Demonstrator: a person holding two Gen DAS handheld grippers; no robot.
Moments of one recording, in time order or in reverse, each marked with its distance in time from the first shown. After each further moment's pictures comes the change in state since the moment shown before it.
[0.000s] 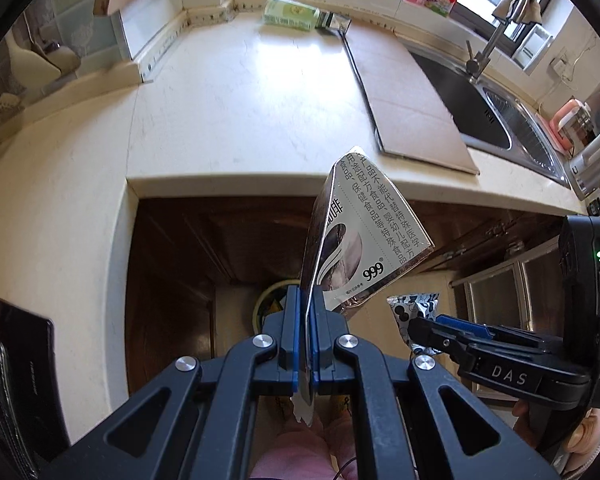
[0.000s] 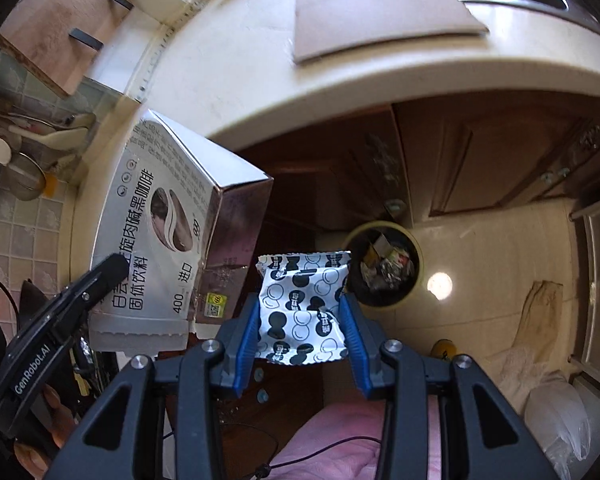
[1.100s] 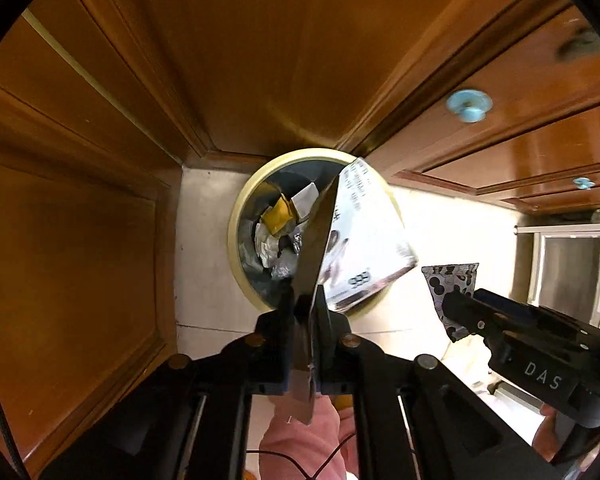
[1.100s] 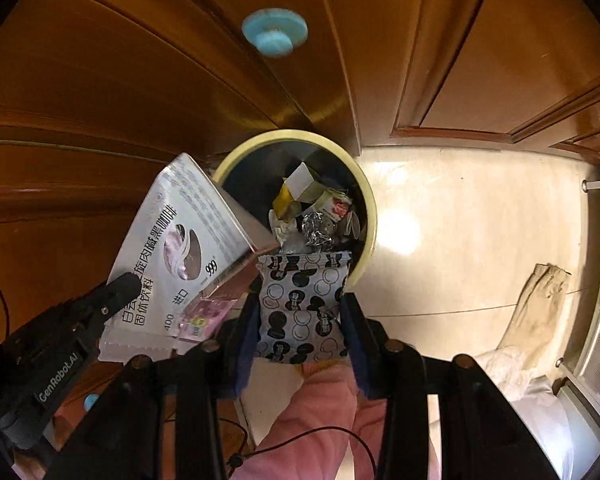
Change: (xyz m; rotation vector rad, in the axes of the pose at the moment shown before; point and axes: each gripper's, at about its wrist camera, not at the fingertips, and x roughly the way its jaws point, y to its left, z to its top) left arm 0.401 0.049 -0.148 -0.130 0.341 0.047; right arm 0.327 -0.164 -0.011 -0.010 0.229 -0.191
